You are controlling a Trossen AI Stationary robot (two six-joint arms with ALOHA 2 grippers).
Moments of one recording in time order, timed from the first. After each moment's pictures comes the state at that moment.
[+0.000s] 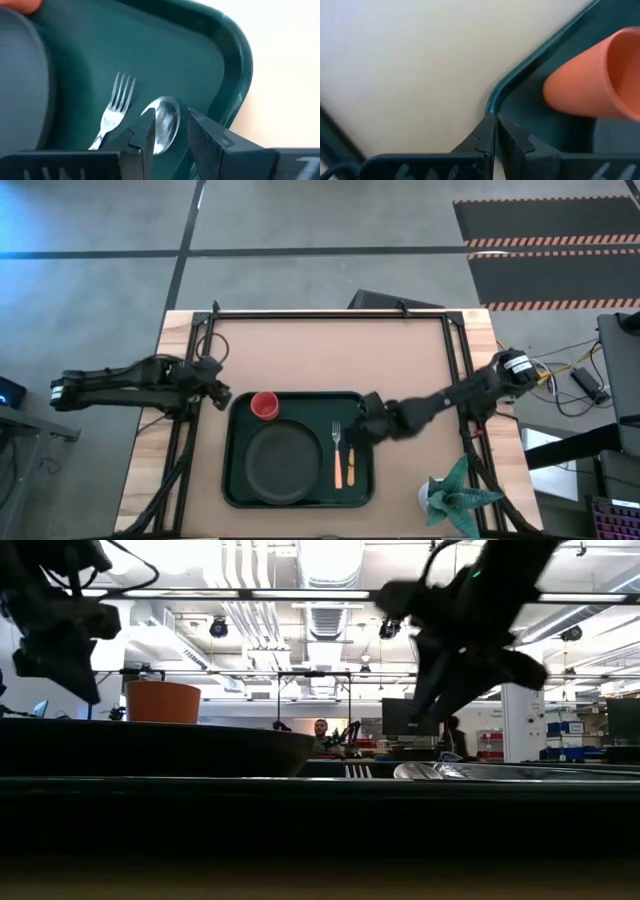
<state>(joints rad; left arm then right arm) 0.12 0.56 0.53 -1.03 -0.20 -0.75 0.31 1.68 1.08 -0.59 0.40 1.34</state>
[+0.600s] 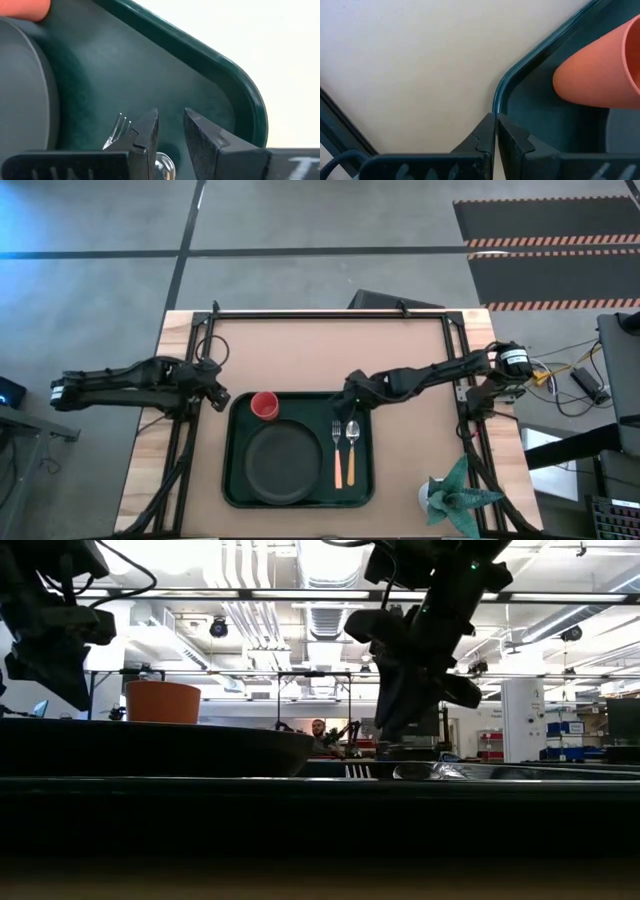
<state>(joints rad) 0.12 0.55 0.51 -1.07 -0.19 -0.76 0.04 1.69 1.07 -0.44 0.10 0.99</state>
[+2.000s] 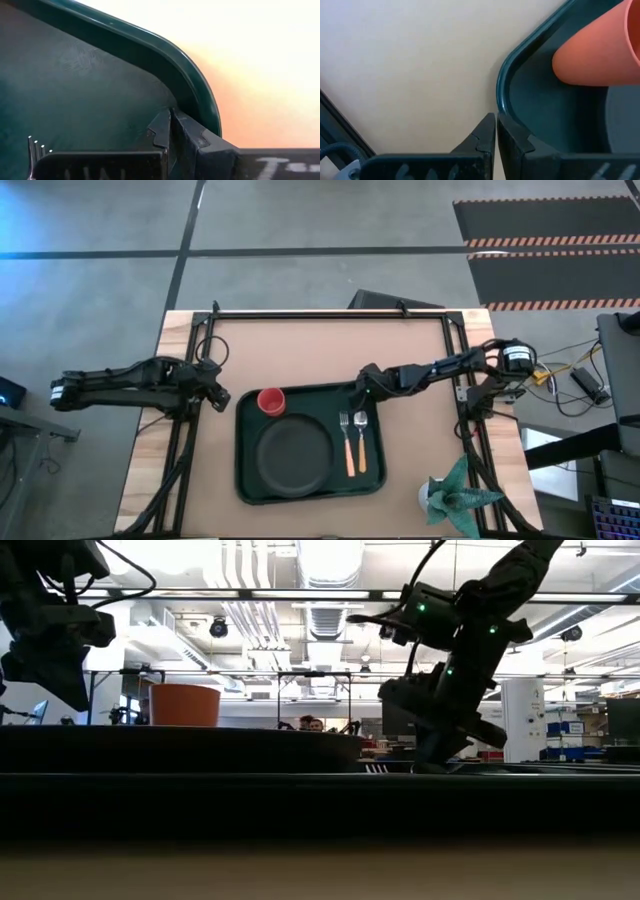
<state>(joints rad) 0.12 0.56 0.51 -1.06 -0.16 -0.80 -0.10 1.69 0.81 -0.26 0.17 0.92</state>
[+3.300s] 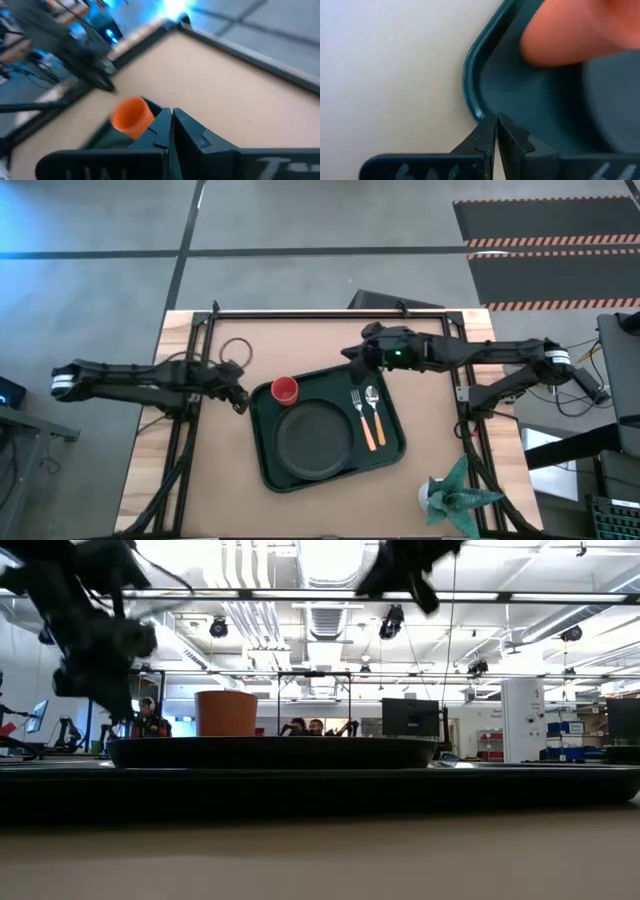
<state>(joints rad) 0.12 0.81 0.48 -0.70 -0.11 -0.73 -0.11 1.36 1.14 -0.26 0.21 0.52</state>
